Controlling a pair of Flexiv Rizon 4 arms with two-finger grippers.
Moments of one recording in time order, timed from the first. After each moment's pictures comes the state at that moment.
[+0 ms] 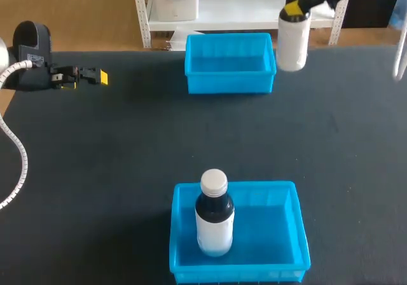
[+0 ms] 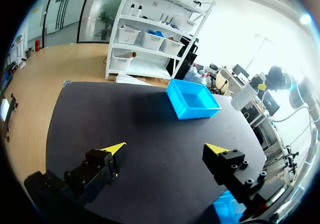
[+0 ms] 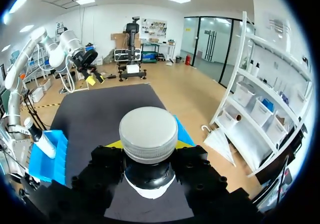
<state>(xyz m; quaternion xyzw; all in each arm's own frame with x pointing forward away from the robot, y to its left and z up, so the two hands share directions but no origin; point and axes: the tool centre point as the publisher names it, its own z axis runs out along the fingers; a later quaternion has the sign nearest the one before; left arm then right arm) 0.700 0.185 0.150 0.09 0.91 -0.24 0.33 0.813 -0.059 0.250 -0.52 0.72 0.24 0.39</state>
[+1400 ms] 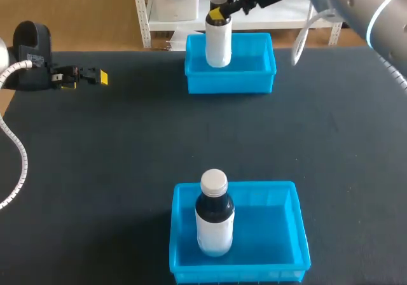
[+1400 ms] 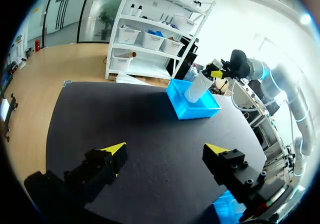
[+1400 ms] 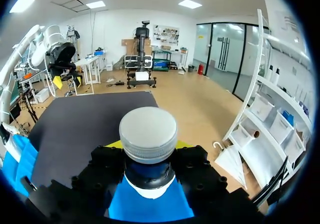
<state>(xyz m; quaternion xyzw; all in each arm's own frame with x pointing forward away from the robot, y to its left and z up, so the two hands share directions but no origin) 0.700 0.185 0.150 0.09 0.91 -0.24 0.33 0.925 0.091 0.162 -0.55 0.67 0.30 0.40</state>
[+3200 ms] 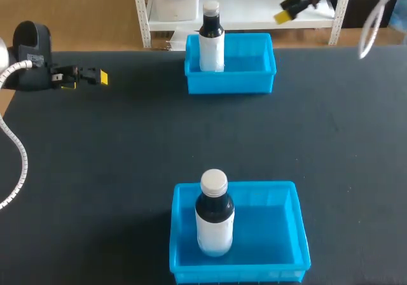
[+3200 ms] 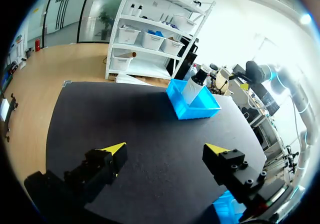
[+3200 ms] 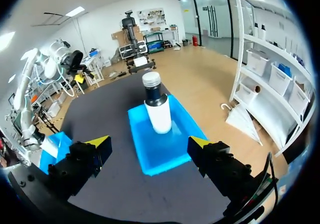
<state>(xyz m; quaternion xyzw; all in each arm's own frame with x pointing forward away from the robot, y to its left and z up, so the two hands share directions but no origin) 0.700 0.185 0.150 0.09 0.91 -0.24 0.33 0.878 -0.075 0.179 -0.49 0.75 0.33 0.28</state>
